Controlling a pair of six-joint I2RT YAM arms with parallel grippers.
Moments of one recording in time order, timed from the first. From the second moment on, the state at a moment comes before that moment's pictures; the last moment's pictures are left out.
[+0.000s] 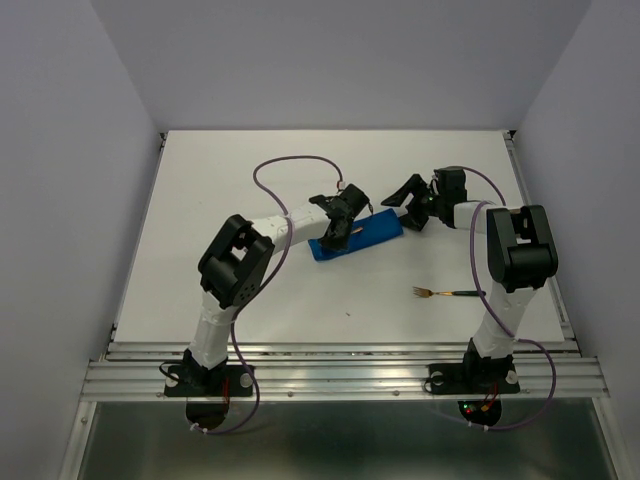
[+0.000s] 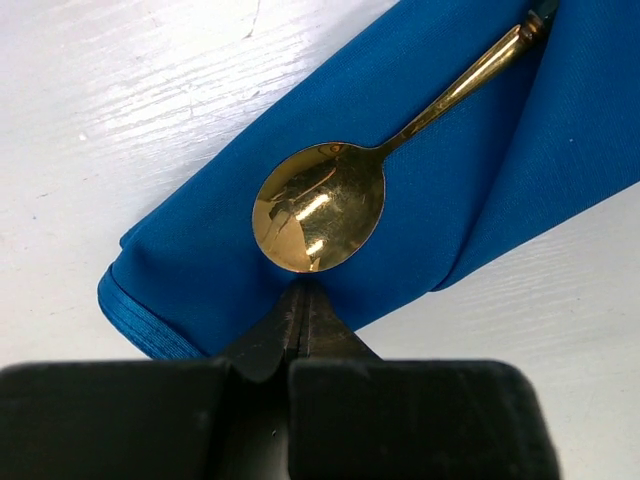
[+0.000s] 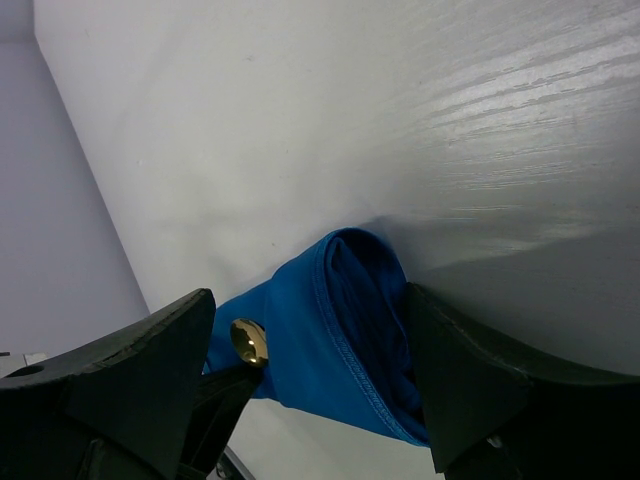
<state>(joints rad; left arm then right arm) -0.78 2.07 1.53 -0.64 -0.22 -0.41 0.09 1.95 1.10 0.11 -0.55 0.87</state>
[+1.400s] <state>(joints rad) -0.76 1.98 1.65 -0.67 -0.31 -0.40 0.09 1.64 1.06 -0.16 -0.21 0.72</state>
